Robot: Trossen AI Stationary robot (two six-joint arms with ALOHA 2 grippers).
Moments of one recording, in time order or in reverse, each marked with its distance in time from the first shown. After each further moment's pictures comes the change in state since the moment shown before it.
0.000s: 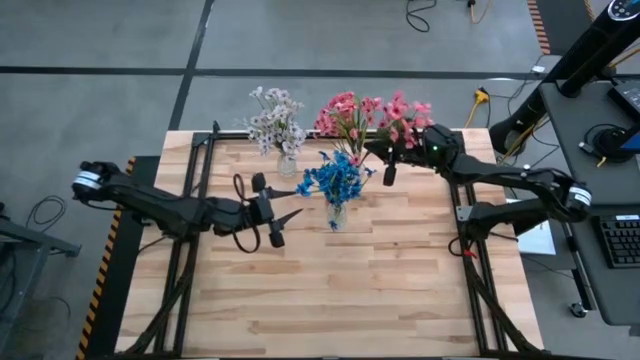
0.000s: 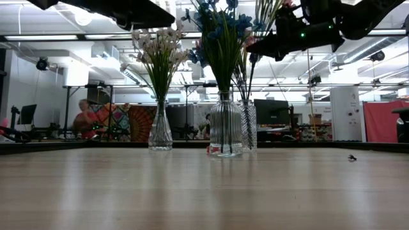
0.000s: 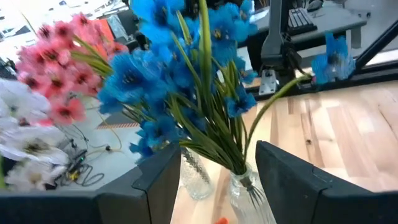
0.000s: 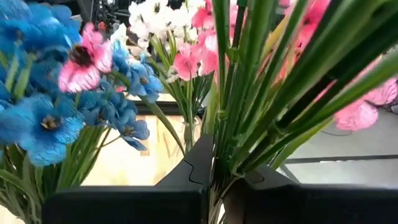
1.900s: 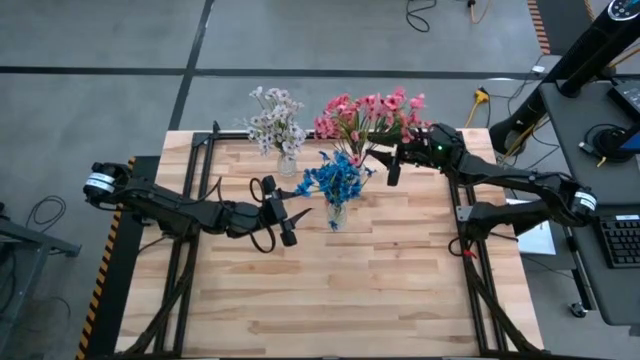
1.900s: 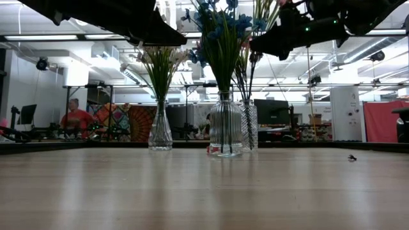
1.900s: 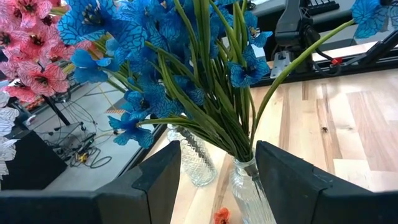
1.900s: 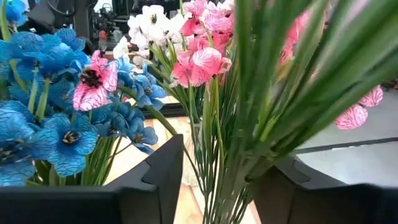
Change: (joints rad) left arm 0.038 0.164 -0.004 0.116 -0.026 -0.041; right arm 0.000 -0.054 0.007 -0.072 0.001 0.094
